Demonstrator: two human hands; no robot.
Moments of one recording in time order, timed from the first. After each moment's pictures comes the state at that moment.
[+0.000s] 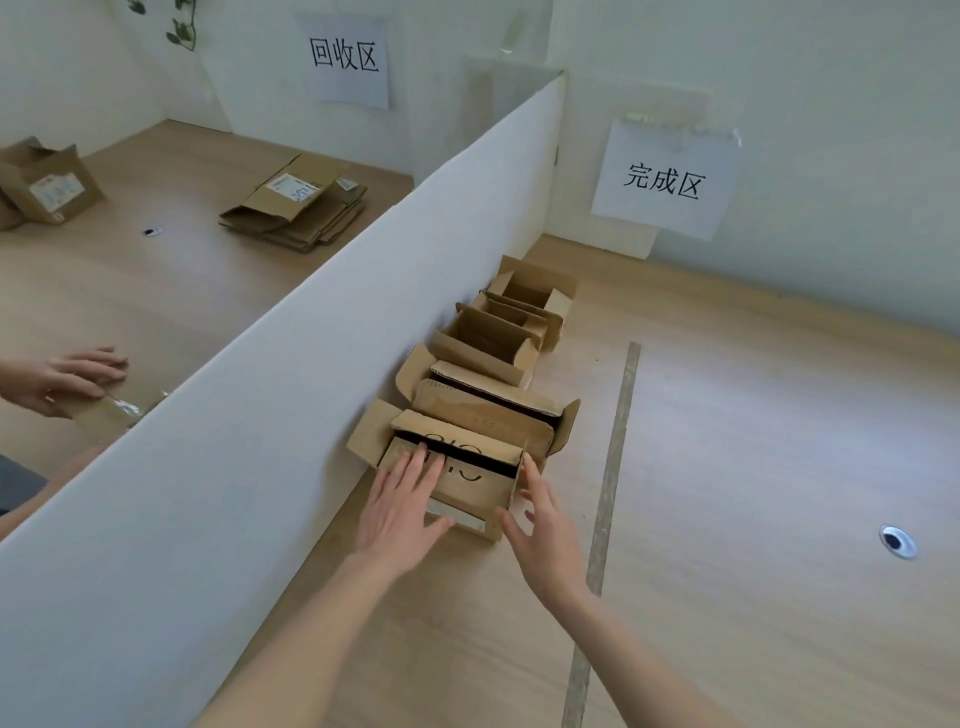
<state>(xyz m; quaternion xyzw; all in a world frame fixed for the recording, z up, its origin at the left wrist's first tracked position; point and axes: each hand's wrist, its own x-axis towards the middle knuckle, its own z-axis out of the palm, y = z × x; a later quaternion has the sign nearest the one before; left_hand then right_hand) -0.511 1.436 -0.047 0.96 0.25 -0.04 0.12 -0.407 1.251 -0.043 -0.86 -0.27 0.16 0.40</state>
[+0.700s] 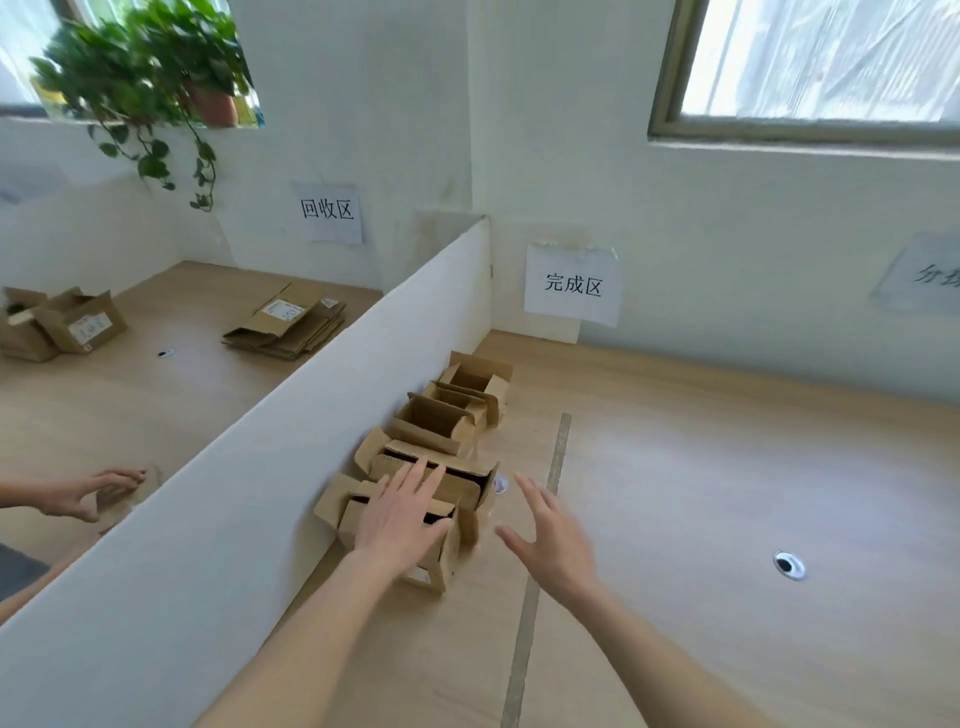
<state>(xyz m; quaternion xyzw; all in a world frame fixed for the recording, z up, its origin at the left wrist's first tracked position) -0.468 1.335 0.126 0.97 0.22 0.01 0.08 -0.354 1.140 0.094 -0.89 -0.33 0.09 0.29</state>
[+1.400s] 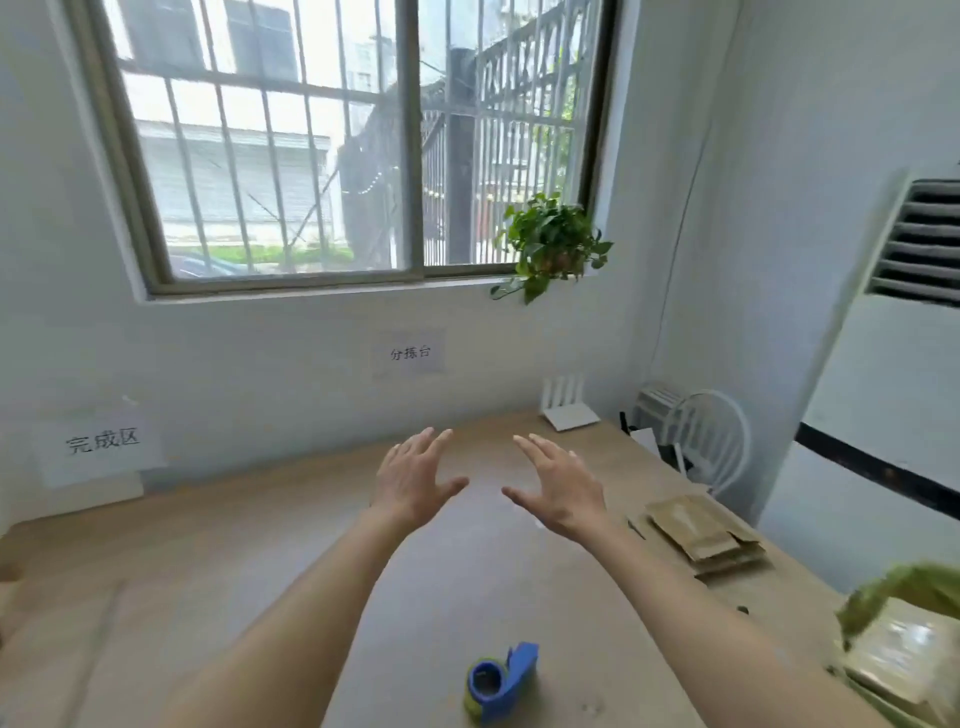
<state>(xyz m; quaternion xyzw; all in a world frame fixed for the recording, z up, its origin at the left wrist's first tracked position) -0.293 0.659 0.336 0.97 -0.15 0.13 0.17 -0.336 0.432 0.338 -0.98 -0.03 -0.11 0.16</state>
